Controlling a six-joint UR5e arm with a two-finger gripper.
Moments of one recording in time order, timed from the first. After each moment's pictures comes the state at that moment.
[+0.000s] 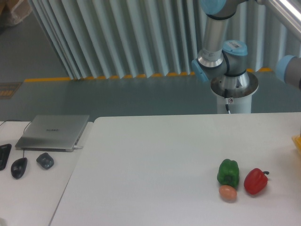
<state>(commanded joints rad) 2.72 -1.96 -1.52 -1.09 1.62 1.72</state>
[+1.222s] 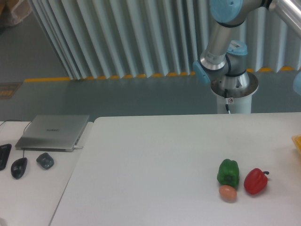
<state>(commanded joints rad) 2.73 -2.03 -1.52 -1.07 1.62 1.78</state>
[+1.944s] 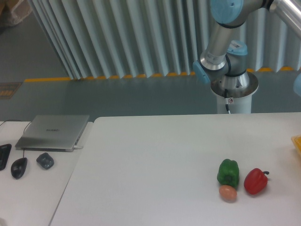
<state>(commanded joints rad) 2.74 -2.04 -1.50 -1.12 1.62 1.74</state>
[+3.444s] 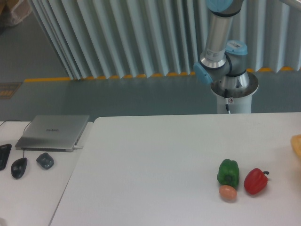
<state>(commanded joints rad) 2.73 -1.87 -1.45 -1.52 1.28 1.52</state>
